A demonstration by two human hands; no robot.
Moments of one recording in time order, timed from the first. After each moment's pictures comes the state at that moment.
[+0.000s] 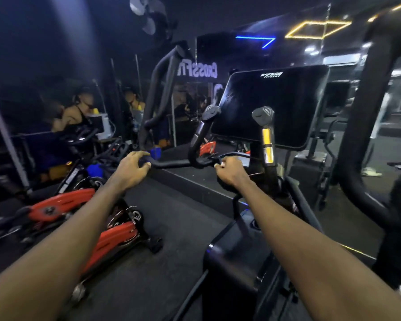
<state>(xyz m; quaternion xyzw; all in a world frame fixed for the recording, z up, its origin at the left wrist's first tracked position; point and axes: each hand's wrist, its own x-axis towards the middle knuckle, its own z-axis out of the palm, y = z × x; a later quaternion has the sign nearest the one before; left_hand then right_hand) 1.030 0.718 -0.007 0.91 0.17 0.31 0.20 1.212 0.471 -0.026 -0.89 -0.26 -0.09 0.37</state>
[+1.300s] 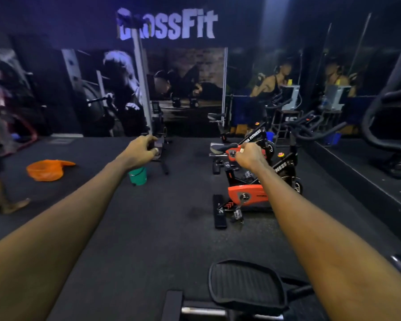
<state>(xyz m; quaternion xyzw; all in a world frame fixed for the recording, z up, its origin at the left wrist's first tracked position) 0.376 0.753 -0.024 0.79 0.55 0.26 0.08 0.713 0.717 -0.056 -0.75 -0.56 0.08 0.35</state>
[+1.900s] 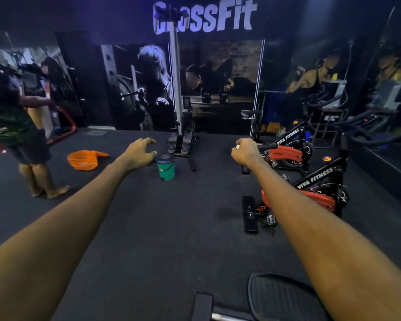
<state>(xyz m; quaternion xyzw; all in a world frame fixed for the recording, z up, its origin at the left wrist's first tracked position) 0.207 0.838 -0.055 0.74 0.62 0.23 0.07 0.549 0.856 -0.076 -0.70 -0.64 0.10 0.31</state>
